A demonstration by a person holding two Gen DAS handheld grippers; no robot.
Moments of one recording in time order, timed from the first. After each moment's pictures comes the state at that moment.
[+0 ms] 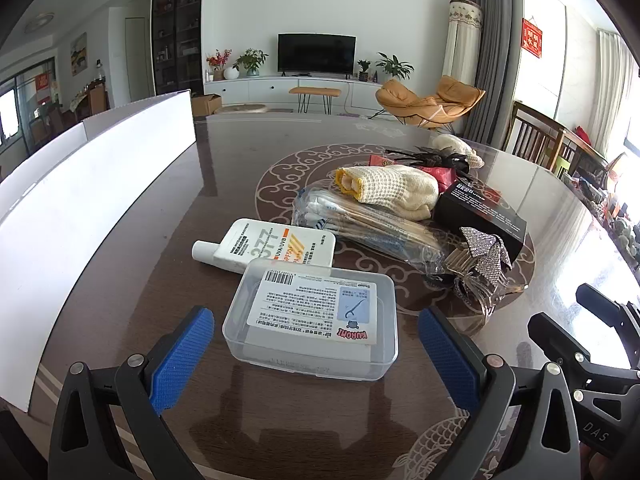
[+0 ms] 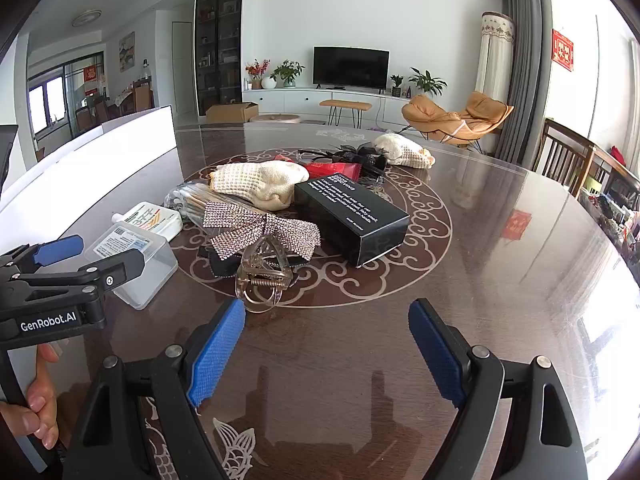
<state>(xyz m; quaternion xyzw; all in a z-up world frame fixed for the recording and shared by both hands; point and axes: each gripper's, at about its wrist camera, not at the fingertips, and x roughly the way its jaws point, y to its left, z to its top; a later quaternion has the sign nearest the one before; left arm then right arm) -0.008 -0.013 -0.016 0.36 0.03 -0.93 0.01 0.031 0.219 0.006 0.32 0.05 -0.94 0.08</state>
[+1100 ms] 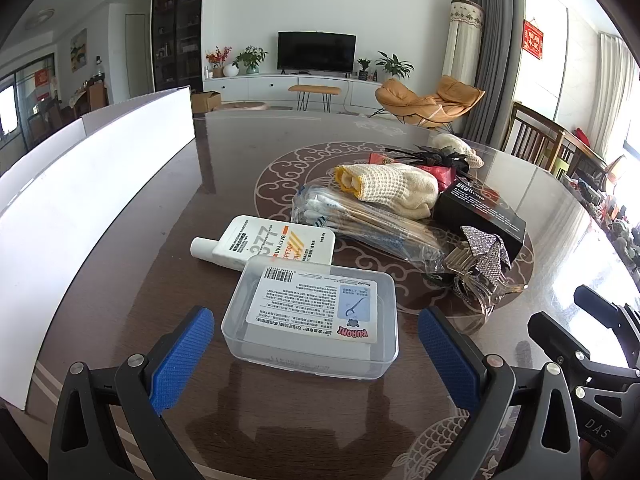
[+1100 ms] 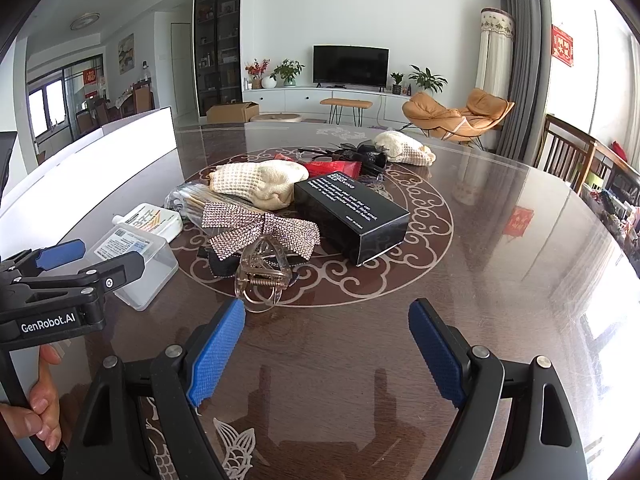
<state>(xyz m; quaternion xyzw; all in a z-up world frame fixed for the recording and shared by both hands) -0.008 -0.013 -0.015 0.36 0.04 -0.93 0.01 0.030 0.221 0.006 0.33 0.04 -0.94 0.08</state>
